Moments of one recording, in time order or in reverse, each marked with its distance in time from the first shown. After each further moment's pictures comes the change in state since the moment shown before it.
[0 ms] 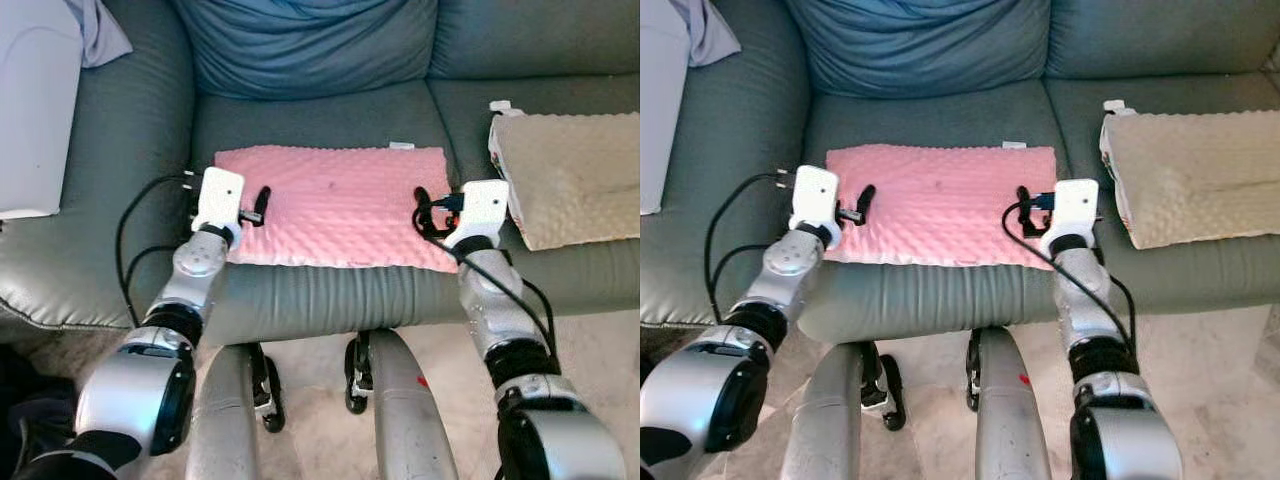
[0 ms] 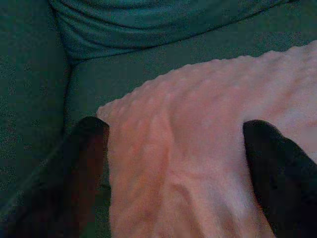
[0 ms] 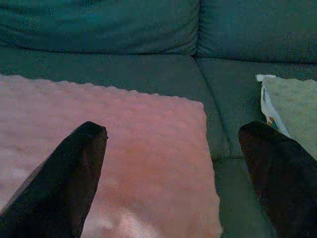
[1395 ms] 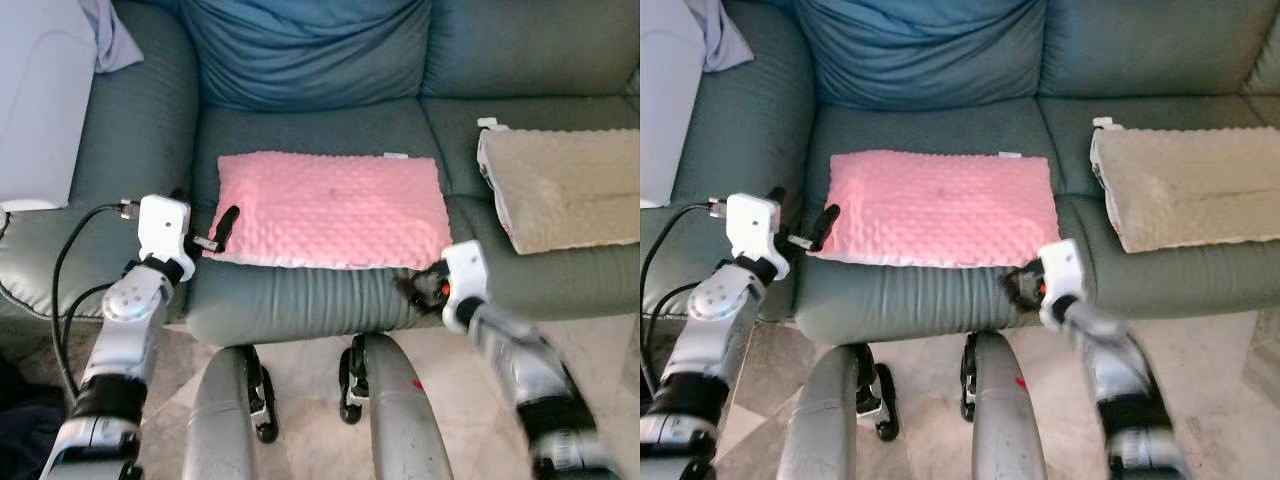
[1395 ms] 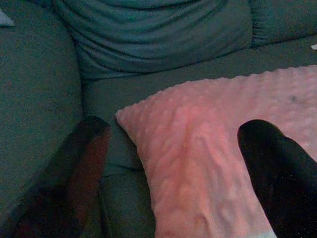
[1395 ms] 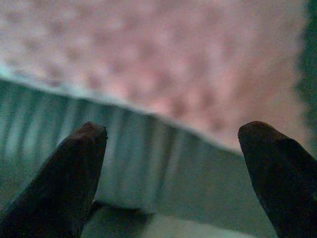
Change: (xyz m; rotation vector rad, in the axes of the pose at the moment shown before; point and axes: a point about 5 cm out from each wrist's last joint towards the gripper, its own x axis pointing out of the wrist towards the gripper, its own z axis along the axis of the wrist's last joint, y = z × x) left arm -0.063 0.038 -0.006 -0.067 -0.091 -0.099; right arm -0.045 -0.016 -0.053 0.014 0.498 0.277
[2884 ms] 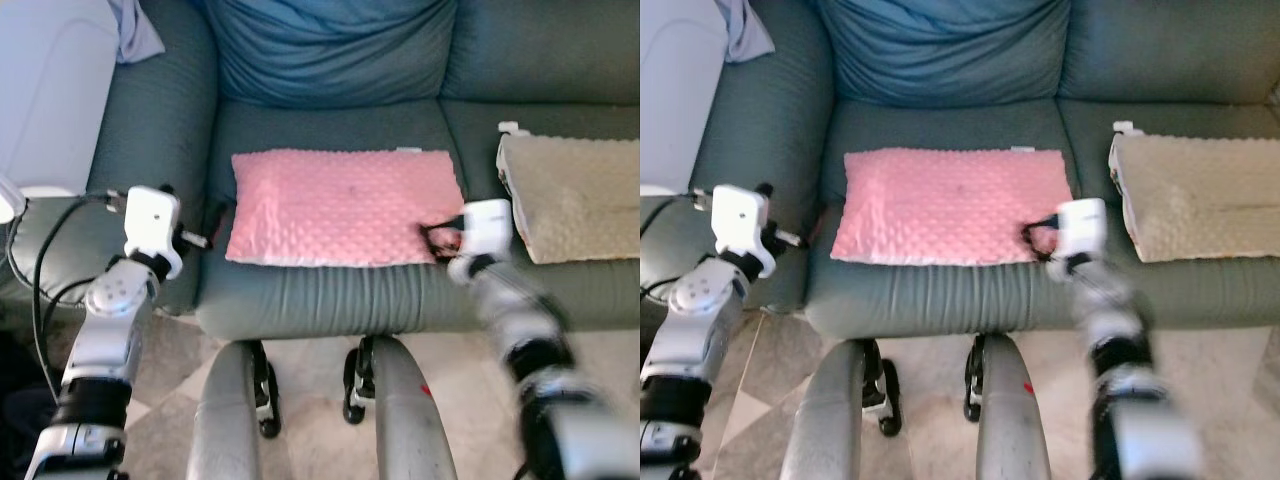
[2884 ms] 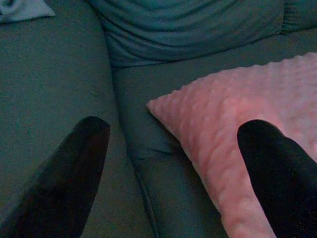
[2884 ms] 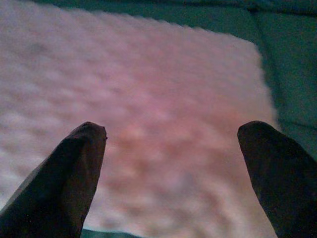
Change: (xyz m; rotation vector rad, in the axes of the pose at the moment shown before) left arm -0.002 0.012 0.011 0.032 0.041 0.029; right arm 0.021 -0.002 0.036 0.029 -0.304 -0.101
